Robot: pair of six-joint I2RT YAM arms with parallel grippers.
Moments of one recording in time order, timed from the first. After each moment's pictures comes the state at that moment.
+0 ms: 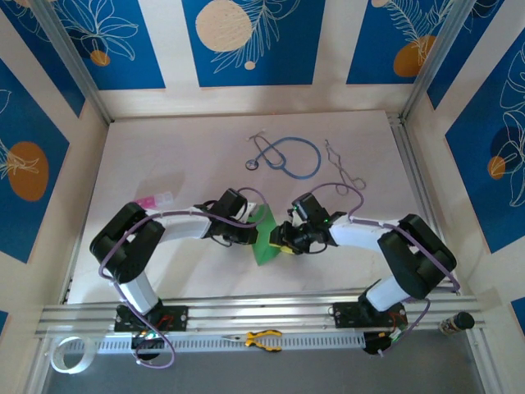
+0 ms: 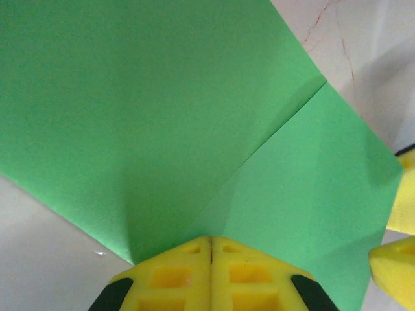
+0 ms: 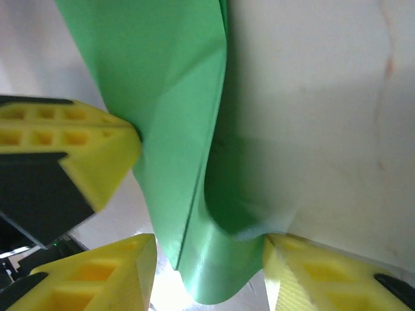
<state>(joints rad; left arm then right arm) -0.71 1.71 0.83 -0.18 0.37 -0.47 0.62 1.52 0.64 -0.15 -0.51 0.93</state>
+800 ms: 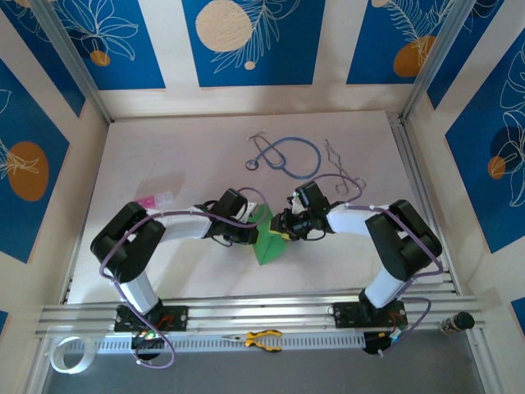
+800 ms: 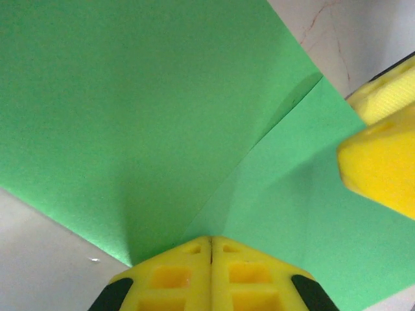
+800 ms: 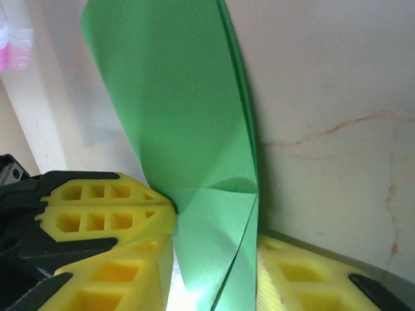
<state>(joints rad) -0.71 1.72 0.83 -0.17 0.38 -0.47 0.52 1.65 0.71 -0.07 -0.60 0.86</state>
